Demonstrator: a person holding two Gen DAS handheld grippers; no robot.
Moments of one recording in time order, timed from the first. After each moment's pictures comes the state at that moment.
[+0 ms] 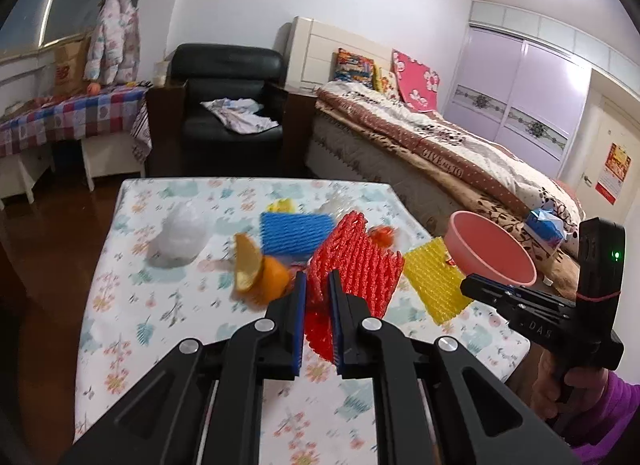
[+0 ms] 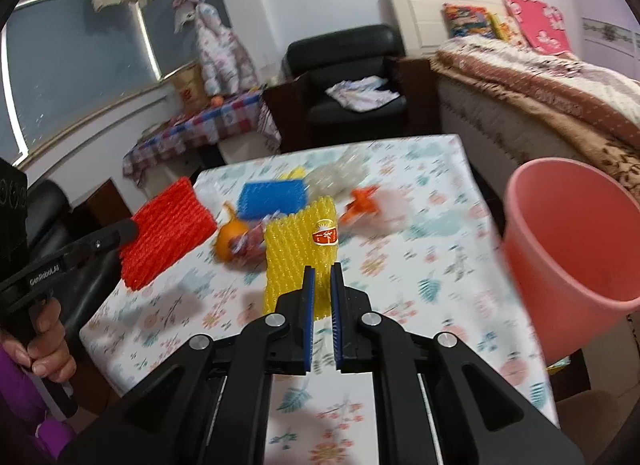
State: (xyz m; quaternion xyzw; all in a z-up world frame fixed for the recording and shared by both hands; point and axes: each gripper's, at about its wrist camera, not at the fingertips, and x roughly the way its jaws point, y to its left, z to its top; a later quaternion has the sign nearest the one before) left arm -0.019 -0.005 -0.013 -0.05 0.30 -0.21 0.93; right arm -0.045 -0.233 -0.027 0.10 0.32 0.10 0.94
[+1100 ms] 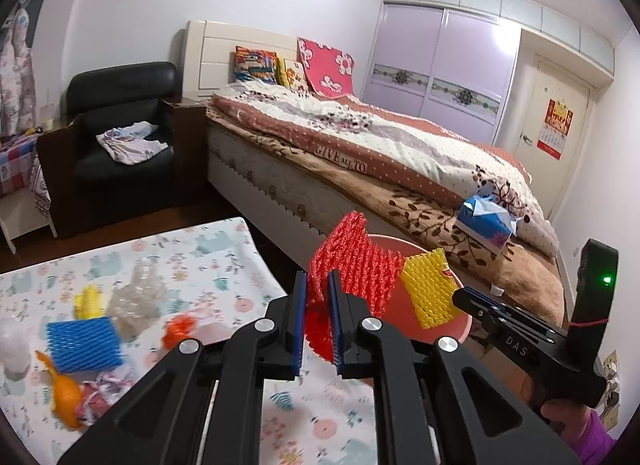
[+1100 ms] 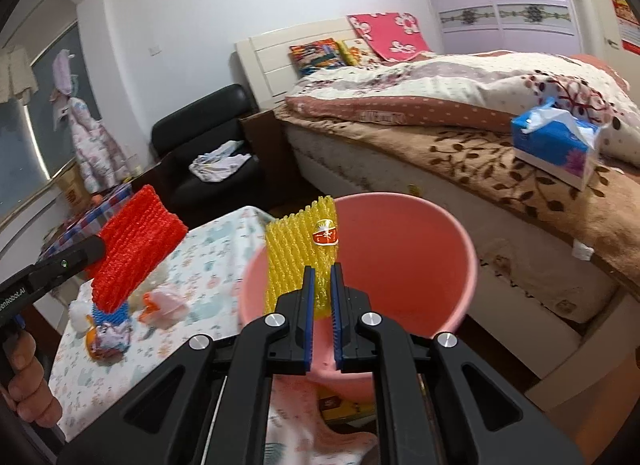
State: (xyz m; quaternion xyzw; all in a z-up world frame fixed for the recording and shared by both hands) left arm 0.043 -0.239 0.013 0.01 0.29 -0.34 0.89; right arm -0.064 -0.418 -0.027 0.19 0.26 -0.13 0.94
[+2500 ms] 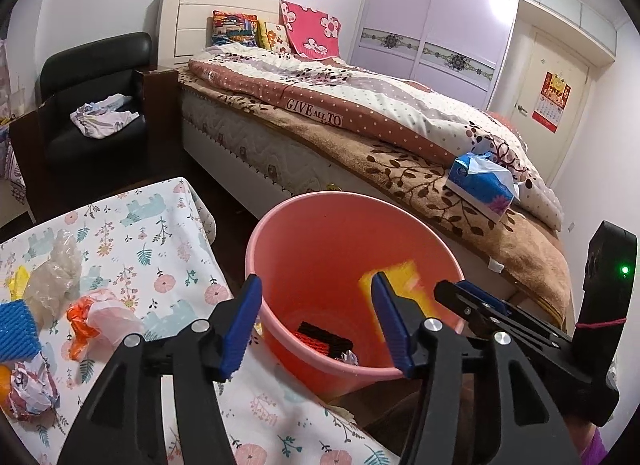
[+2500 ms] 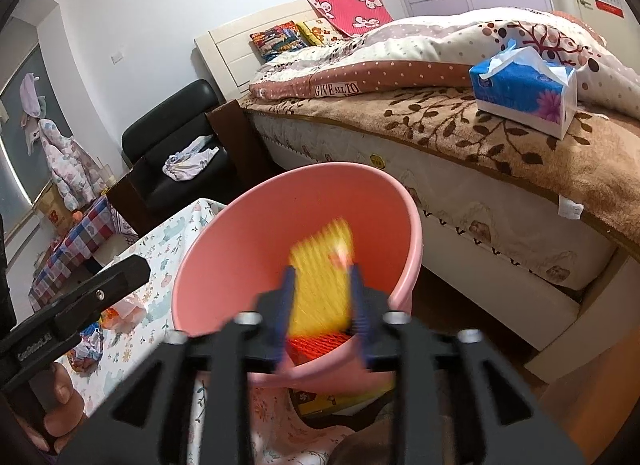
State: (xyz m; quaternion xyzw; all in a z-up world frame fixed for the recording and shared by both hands) left arm 0.049 -0.321 -0.034 0.03 0.34 -0.36 0.87; right arm -0.065 -0.458 -0.059 0.24 0.28 -0.15 0.92
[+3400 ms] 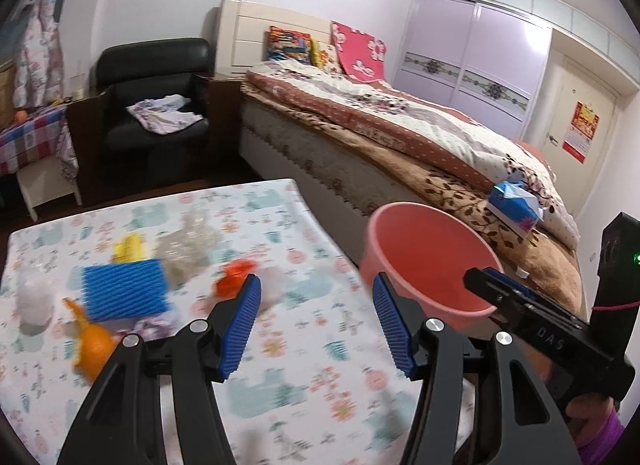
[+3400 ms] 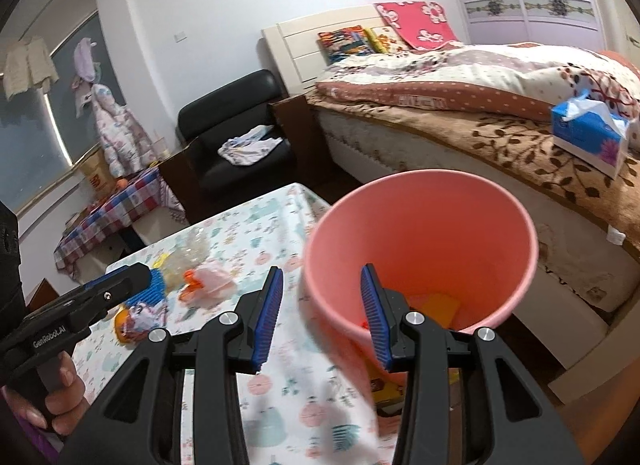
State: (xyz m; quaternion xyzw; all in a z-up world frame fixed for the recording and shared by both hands) left arm 0.035 -0.172 -0.013 0.00 0.32 -0.29 0.90; right arm -0.052 -0.356 -0.024 0.18 0.28 -0.06 0.94
